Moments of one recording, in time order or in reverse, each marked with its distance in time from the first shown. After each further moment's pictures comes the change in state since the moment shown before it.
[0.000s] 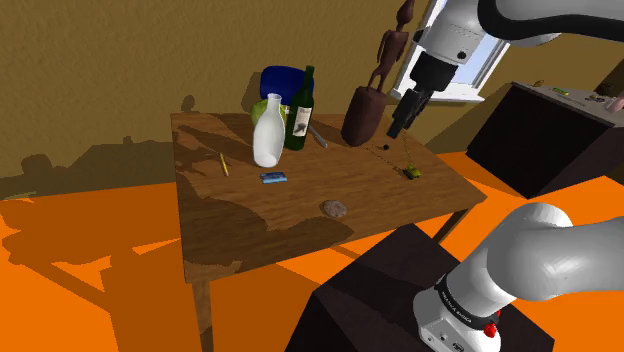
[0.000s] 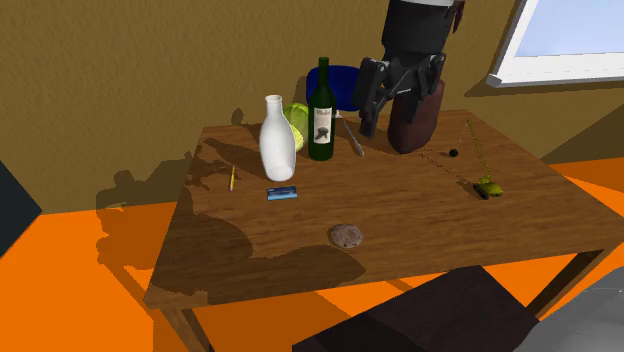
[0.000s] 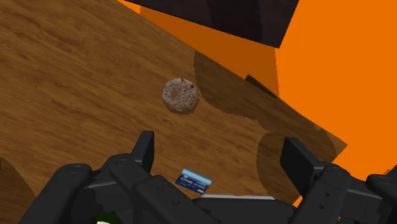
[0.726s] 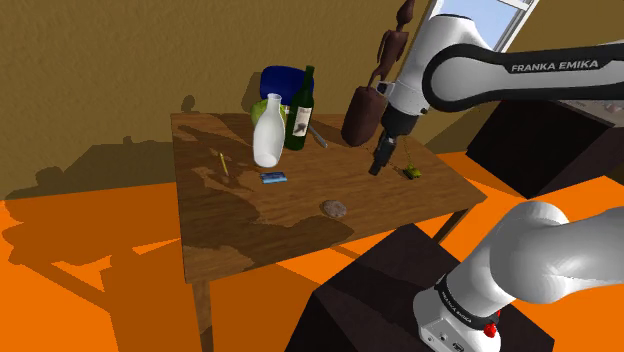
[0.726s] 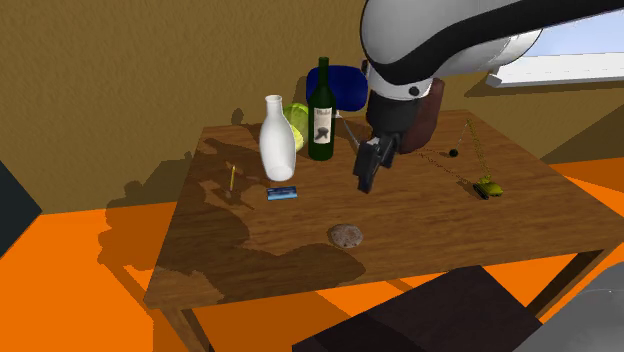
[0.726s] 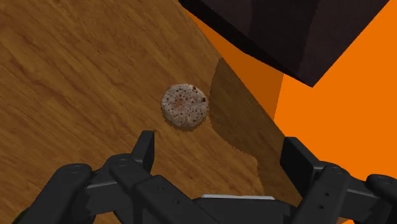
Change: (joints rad) arm 0.068 0.111 -0.063 -0.222 -0.064 0.313 -0.305
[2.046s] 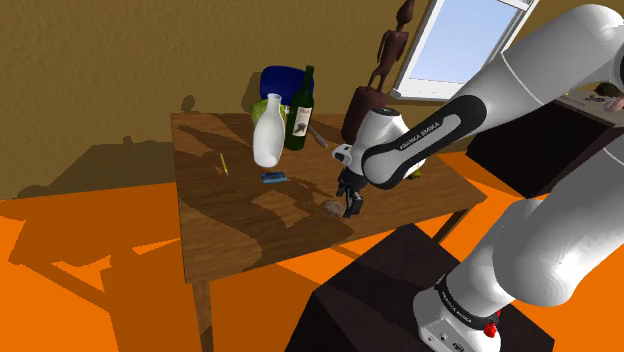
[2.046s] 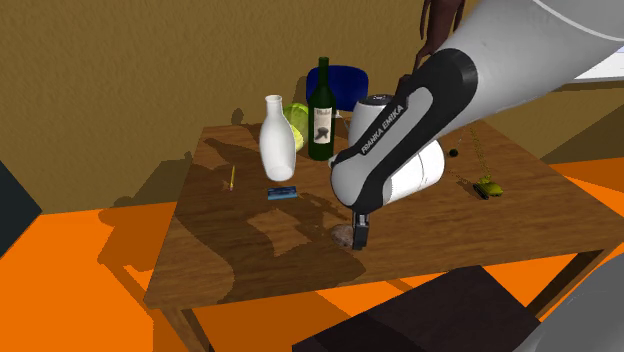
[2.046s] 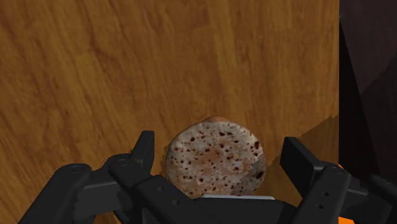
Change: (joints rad) arm 0.086 0.589 -0.105 -0.109 -0.061 0.687 -0.482
